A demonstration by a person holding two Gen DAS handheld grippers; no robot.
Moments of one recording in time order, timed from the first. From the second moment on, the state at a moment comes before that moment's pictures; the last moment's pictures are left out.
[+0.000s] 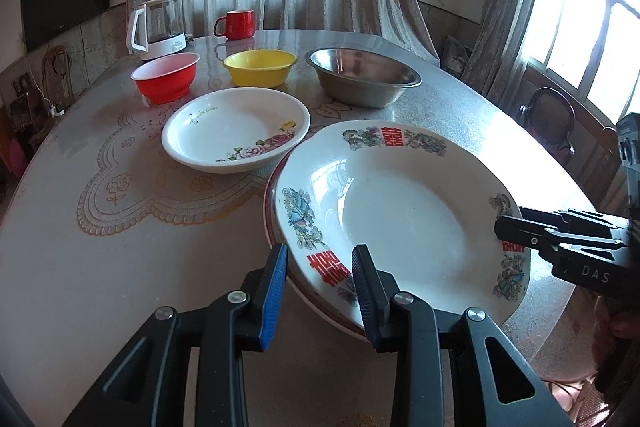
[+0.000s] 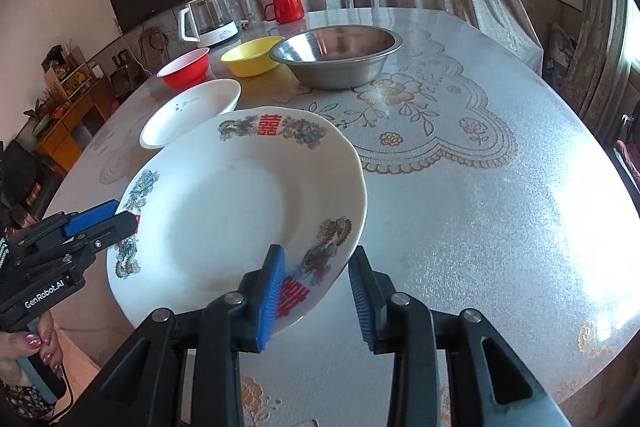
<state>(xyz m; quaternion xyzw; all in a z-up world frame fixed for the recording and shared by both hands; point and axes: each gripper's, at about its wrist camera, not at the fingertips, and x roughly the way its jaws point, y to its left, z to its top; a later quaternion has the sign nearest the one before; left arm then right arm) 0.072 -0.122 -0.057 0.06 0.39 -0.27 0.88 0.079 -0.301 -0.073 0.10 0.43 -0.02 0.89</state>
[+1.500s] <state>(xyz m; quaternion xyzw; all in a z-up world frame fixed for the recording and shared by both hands) 0.116 -0.035 -0.049 -0.06 0.41 -0.19 0.89 0.100 -0.315 -0.043 0.17 0.40 0.02 0.90</state>
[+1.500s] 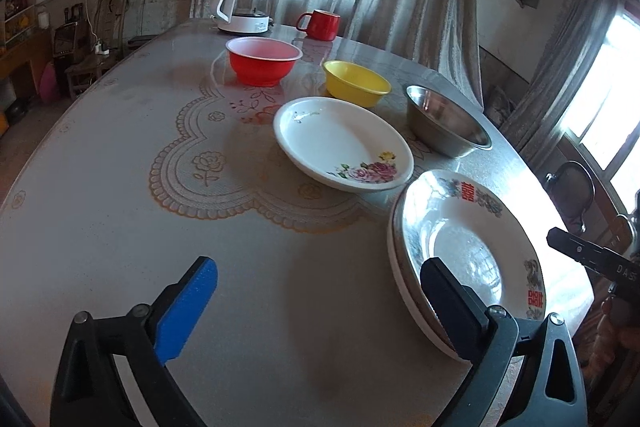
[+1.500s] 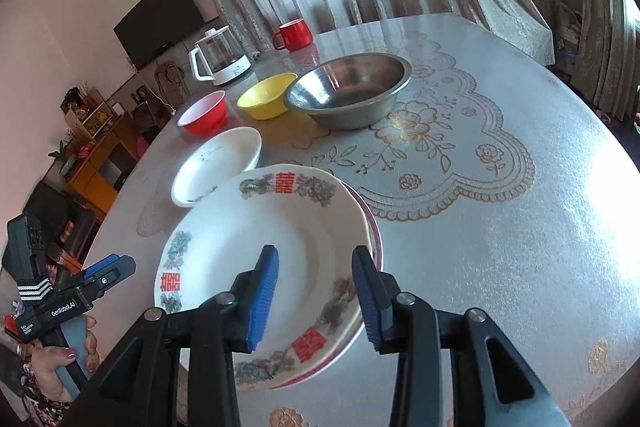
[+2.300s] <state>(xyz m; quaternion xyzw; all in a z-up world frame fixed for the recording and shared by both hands) 0.205 -0.012 -0.052 -0.14 0.43 -0.14 0.88 0.265 -0.252 -0.046 0.09 0.48 0.07 0.87</state>
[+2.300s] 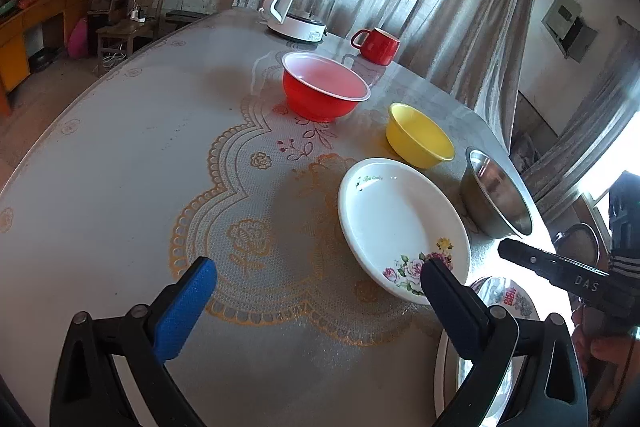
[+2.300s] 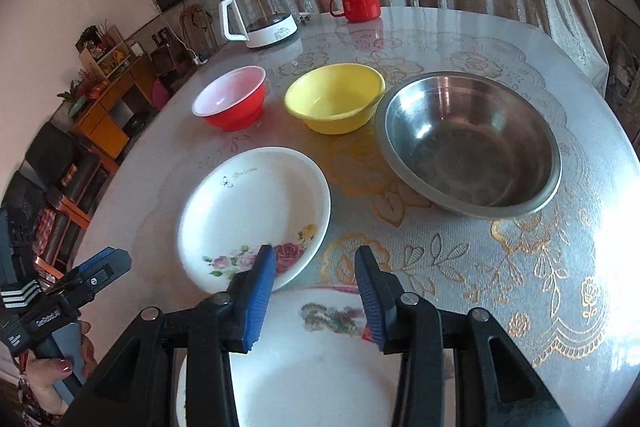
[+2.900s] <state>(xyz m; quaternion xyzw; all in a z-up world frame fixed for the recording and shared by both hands) 0.243 -0.038 -0.078 -0.14 0.48 -0.19 0.85 0.337 -0.231 -0.095 0.06 0.56 0.08 0.82</state>
